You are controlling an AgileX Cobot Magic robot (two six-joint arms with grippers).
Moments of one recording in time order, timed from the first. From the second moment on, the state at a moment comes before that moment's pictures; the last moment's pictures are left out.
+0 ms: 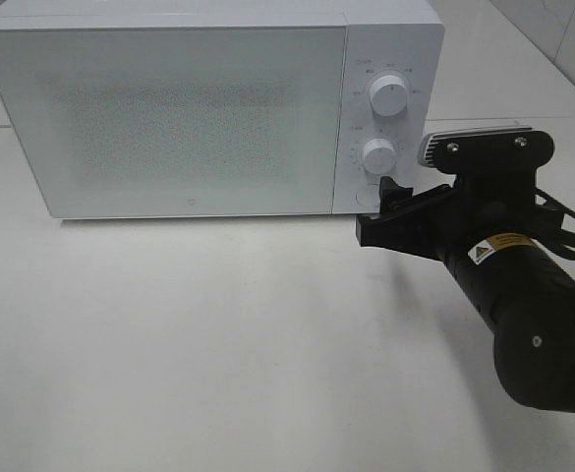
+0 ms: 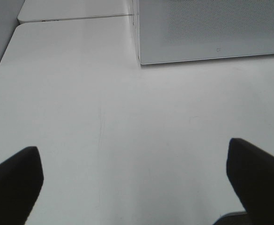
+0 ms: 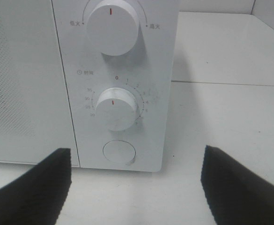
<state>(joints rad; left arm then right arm) 0.03 0.00 -0.52 -0.10 1.09 0.13 0.76 1.77 -0.43 0.78 -1.21 -0.26</state>
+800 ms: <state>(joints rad) 0.03 0.00 -0.52 -0.10 1.09 0.13 0.76 1.93 -0.63 0.83 -1.21 -0.26</state>
